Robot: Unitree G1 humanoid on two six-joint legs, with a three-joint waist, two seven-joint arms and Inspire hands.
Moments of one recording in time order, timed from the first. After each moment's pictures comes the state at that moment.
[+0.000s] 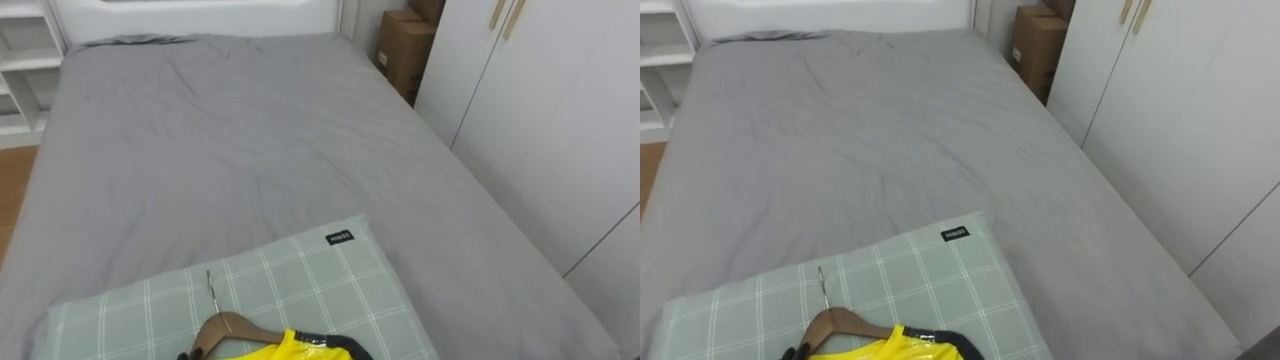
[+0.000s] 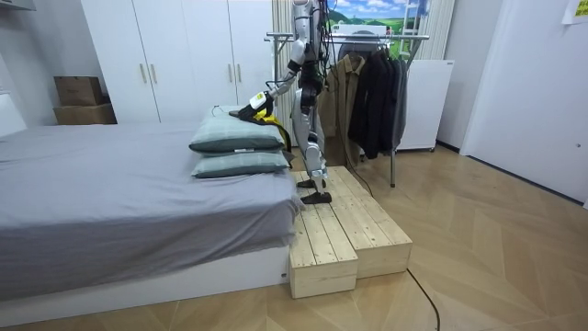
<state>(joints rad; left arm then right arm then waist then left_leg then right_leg) 0.01 0.21 -0.23 0.97 0.61 -0.15 0.48 0.00 -0.23 0.25 1.30 0.39 -0.04 0.22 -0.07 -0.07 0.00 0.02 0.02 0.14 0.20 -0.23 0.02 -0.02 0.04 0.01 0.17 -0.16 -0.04</state>
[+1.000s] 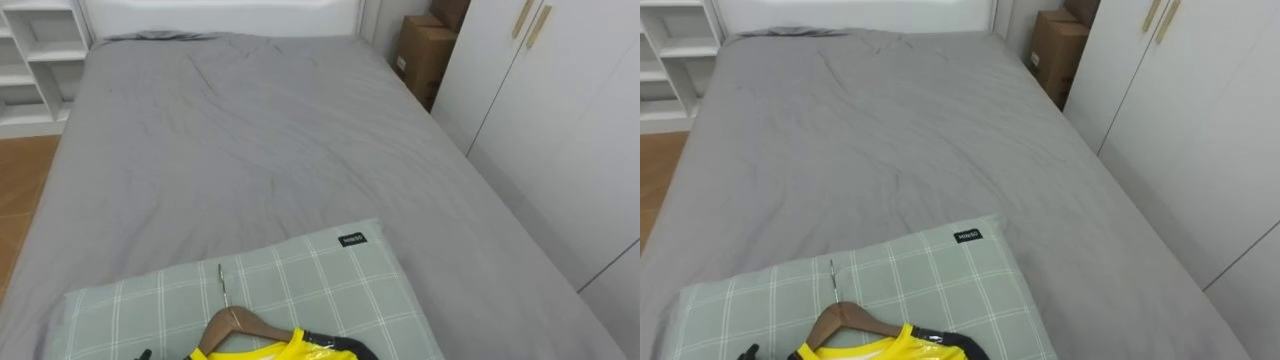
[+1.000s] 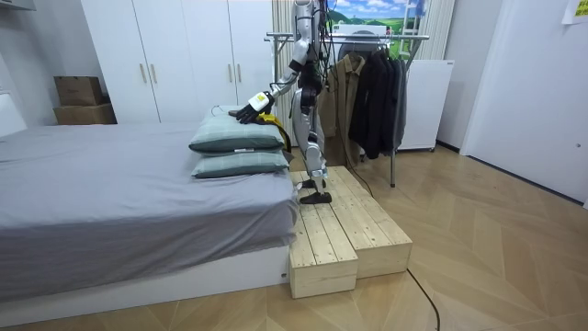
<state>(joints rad) 0.01 0.22 -0.13 0.97 0.42 -0.15 0.52 0.02 -0.23 0.27 1.28 0.44 -0.03 0.23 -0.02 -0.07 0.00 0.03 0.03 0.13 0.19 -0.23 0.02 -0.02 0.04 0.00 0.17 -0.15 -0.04</state>
